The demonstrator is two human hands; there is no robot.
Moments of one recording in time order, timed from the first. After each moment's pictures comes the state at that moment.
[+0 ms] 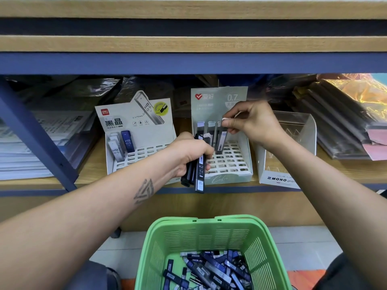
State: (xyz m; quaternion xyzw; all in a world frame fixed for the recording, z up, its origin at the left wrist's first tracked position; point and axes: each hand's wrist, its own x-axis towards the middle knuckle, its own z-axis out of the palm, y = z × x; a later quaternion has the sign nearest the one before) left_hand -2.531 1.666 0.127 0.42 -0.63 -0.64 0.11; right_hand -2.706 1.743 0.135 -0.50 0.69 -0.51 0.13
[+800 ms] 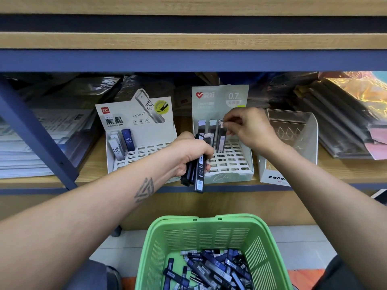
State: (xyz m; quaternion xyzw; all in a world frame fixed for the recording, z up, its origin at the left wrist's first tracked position) left_hand -2.530 1.664 0.122 0.42 -0.64 -0.64 0.10; right_hand -2.708 1.737 0.114 -0.54 0.74 -0.40 0.01
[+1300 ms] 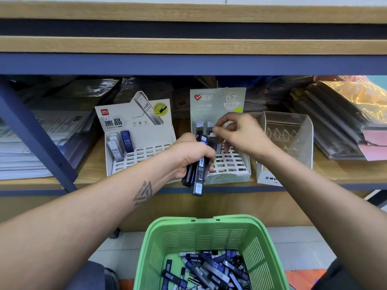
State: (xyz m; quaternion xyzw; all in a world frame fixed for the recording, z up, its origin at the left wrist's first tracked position) left_hand -2.527 1.670 0.125 0.38 -0.64 -0.66 0.11; right_hand -2.678 1.746 0.125 -0.48 0.74 -0.44 0.13
